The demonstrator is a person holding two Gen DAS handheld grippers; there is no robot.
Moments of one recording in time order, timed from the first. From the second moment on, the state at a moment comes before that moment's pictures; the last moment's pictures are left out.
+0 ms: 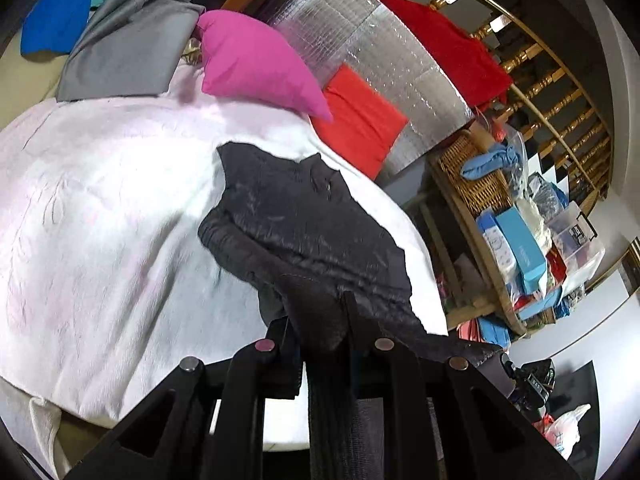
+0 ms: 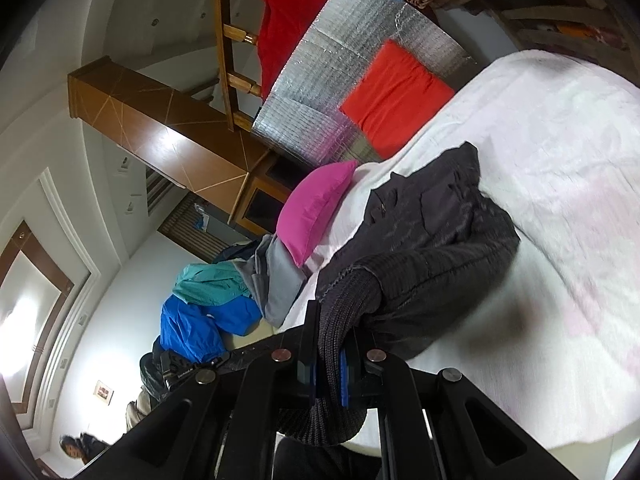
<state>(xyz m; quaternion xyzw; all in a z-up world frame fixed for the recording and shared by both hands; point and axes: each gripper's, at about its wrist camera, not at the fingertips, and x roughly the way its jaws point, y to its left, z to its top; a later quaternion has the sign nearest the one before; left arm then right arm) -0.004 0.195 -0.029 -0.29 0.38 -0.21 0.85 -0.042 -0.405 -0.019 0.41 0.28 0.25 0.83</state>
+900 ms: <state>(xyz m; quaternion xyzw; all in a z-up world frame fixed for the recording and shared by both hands) 0.022 0.170 -0.021 -0.21 0.37 -0.13 0.90 0.011 -0.406 -0.012 0.40 0.28 0.22 0.85</state>
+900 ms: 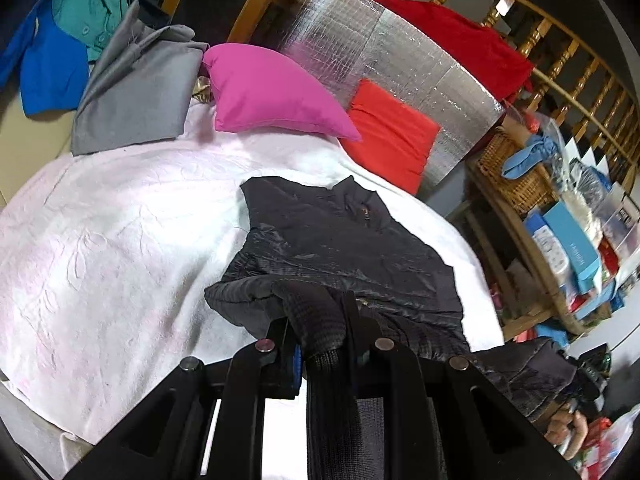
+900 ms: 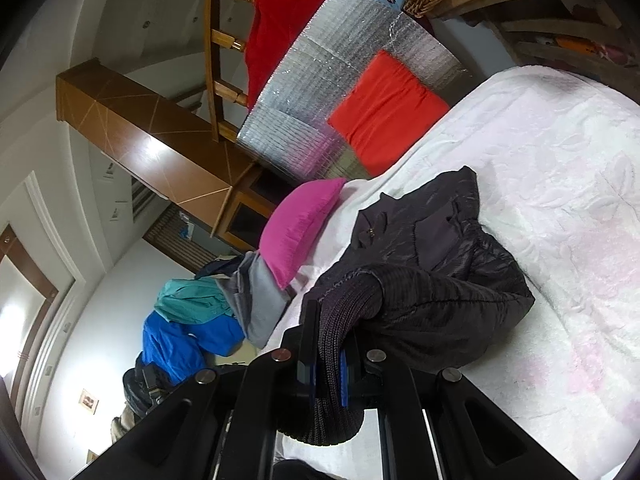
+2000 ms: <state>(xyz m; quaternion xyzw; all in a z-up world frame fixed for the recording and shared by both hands) 0.025 0.165 -0.016 -0.19 0.36 -0.12 0.91 0.024 -0.401 0.000 0.38 0.28 0.20 0.86</state>
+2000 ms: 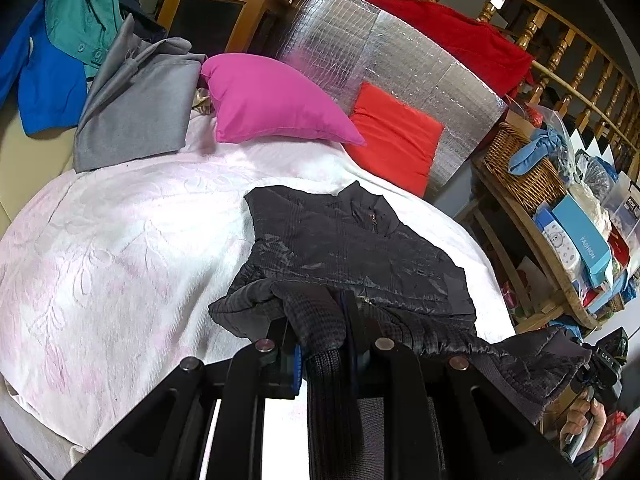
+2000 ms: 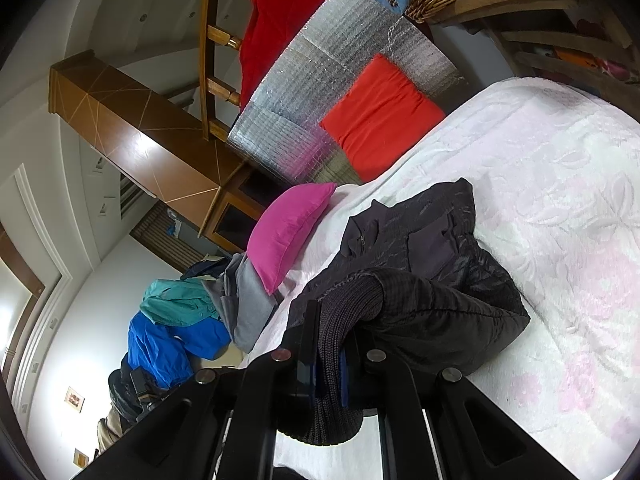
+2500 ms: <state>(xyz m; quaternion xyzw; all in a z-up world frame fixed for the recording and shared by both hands) 0.064 0.158 0.007 -0.18 0.34 -0.11 0.91 0.068 -0.405 0.024 0.37 0.26 0.20 0.87</state>
